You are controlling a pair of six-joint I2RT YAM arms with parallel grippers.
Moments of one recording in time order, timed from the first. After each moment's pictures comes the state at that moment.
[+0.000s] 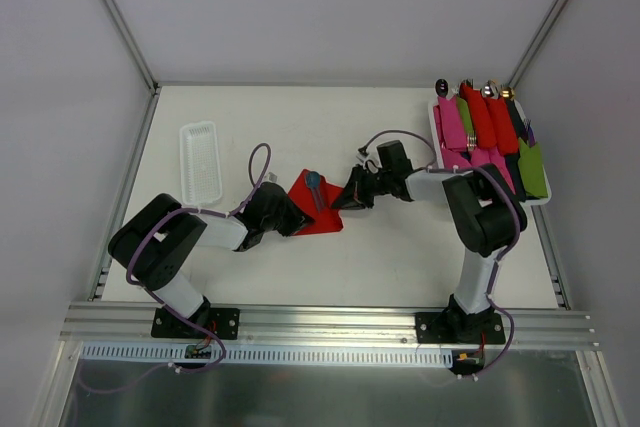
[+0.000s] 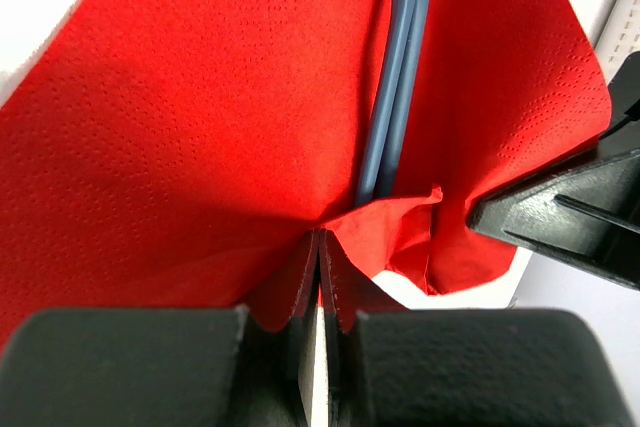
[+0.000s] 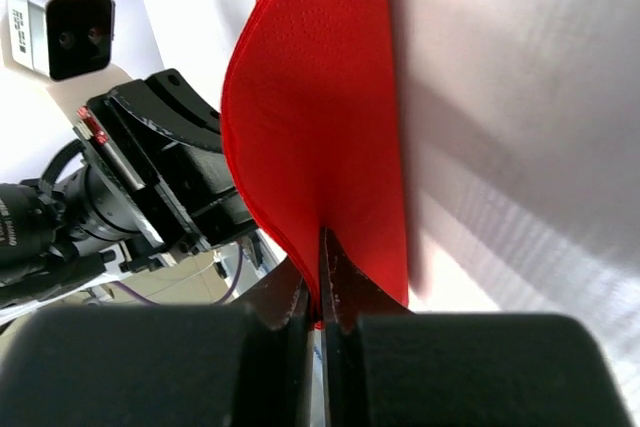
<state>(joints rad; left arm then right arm) -0.64 1.61 0.49 0.43 0.09 -1.20 0.44 1.90 0.96 0.08 -0.81 0.78</state>
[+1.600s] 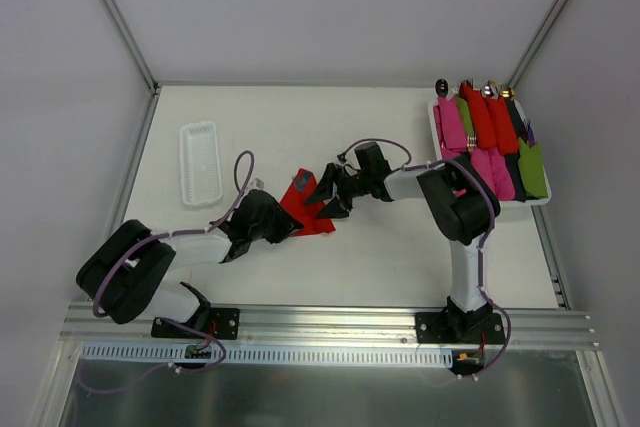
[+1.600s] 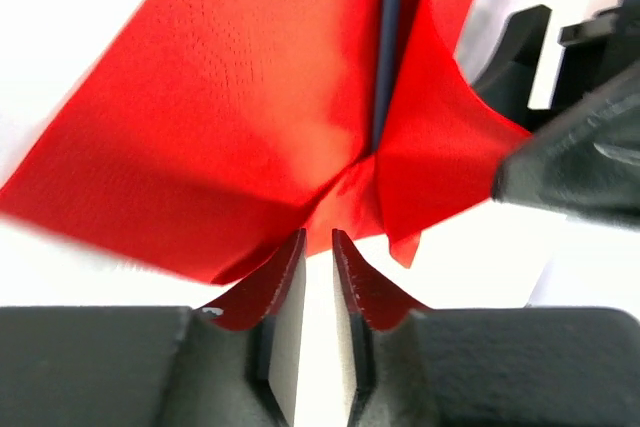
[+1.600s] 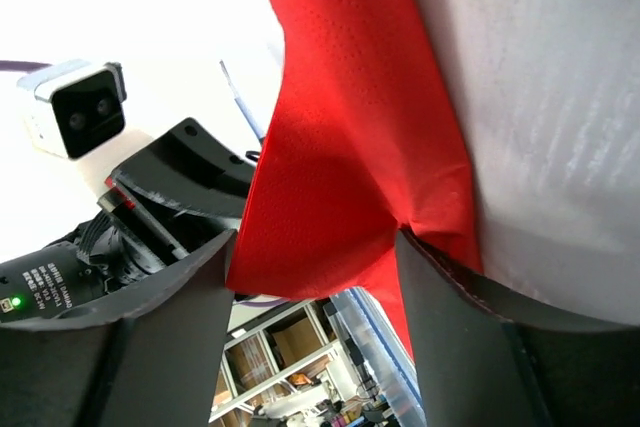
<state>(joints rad) -0.64 1.42 0.41 0.30 0.04 -1.20 0.55 2.06 1.07 0.18 -0.89 1.05</state>
